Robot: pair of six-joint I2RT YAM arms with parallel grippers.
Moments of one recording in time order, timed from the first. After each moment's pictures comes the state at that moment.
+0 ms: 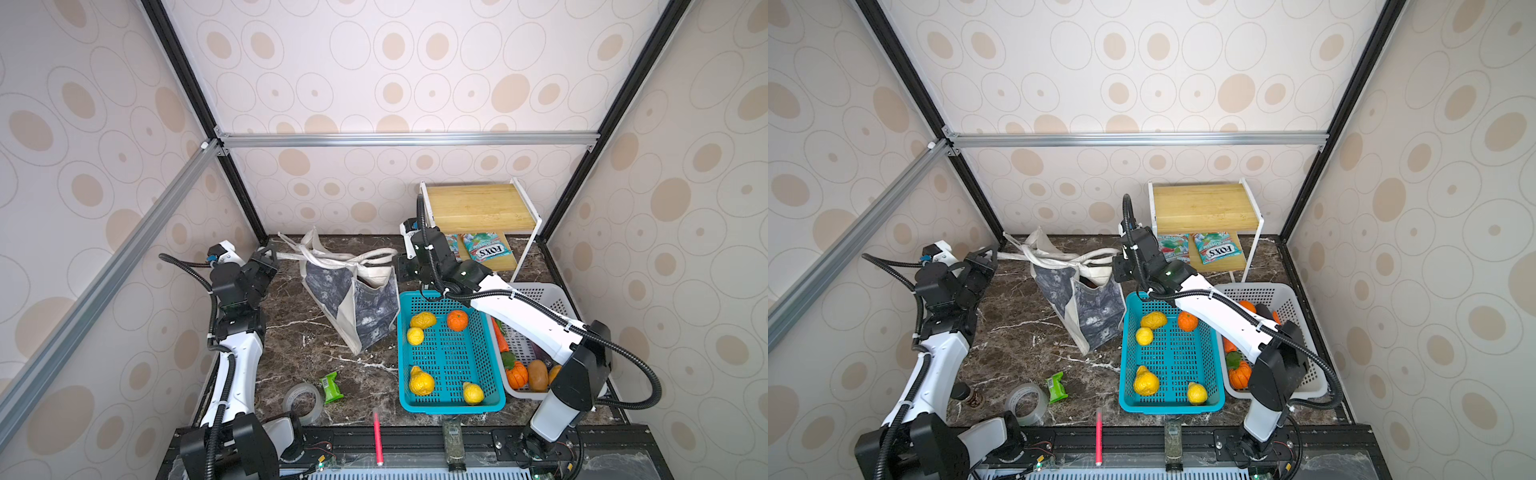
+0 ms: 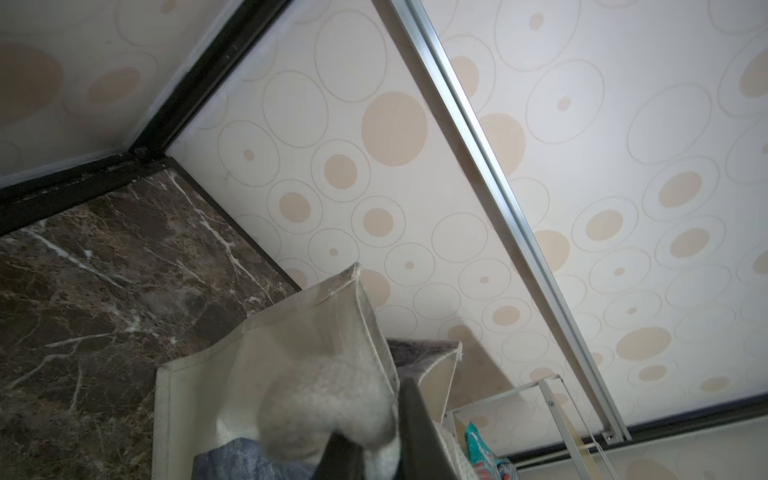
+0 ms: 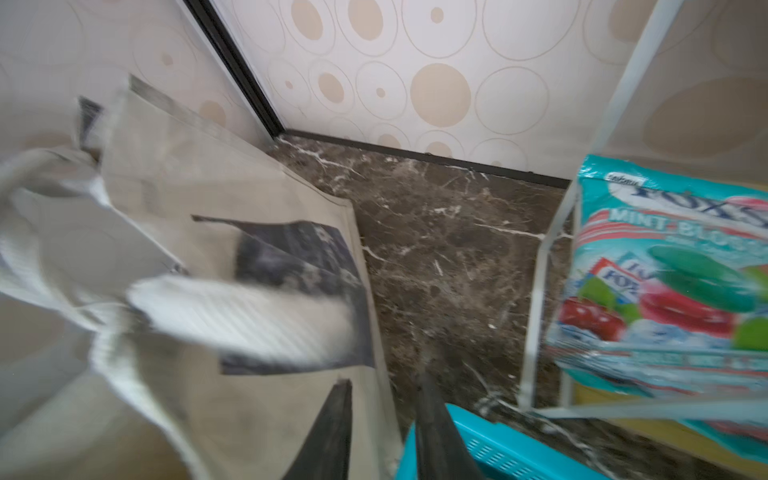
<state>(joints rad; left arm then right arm) 0.35 1.11 0.82 0.23 0.34 -0.94 0.75 1.67 1.61 -0.48 0.18 0.34</state>
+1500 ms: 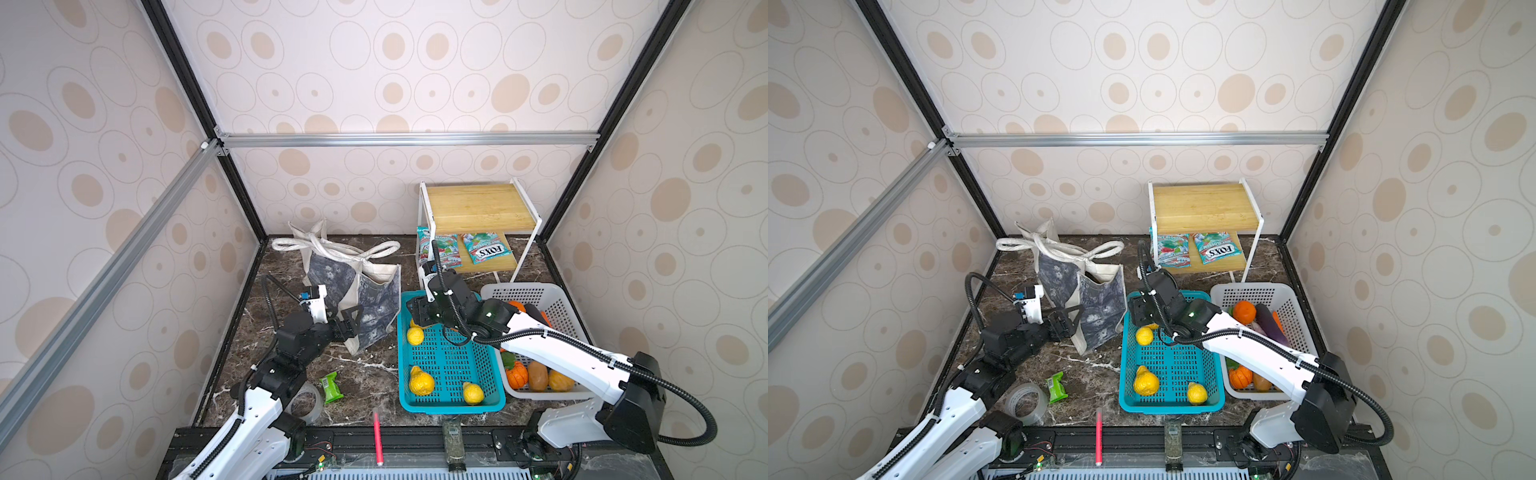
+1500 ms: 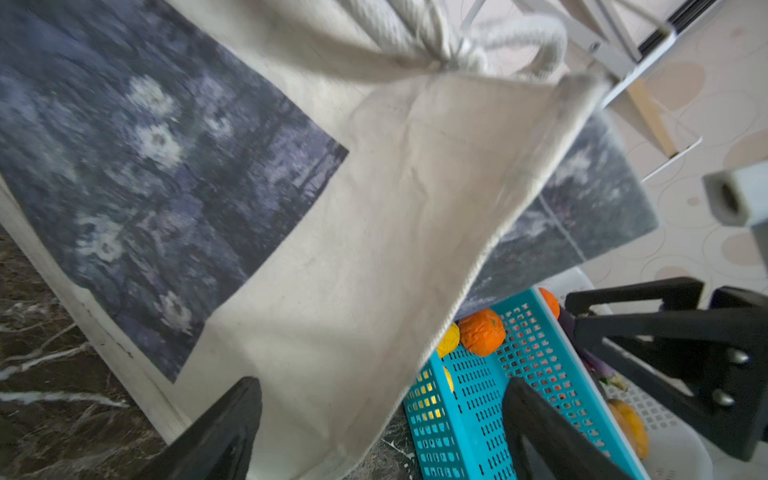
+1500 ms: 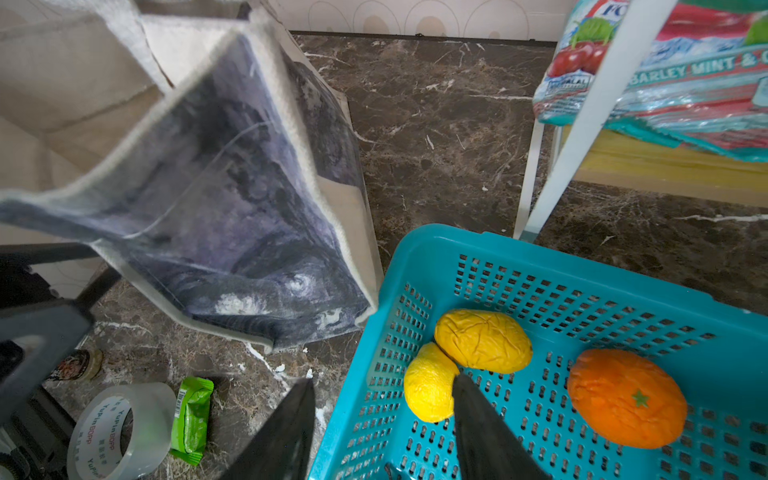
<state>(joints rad) -0.44 0.76 0.47 -0.04 0.07 -0.53 0.86 1.39 1.18 -0.47 0.20 0.48</state>
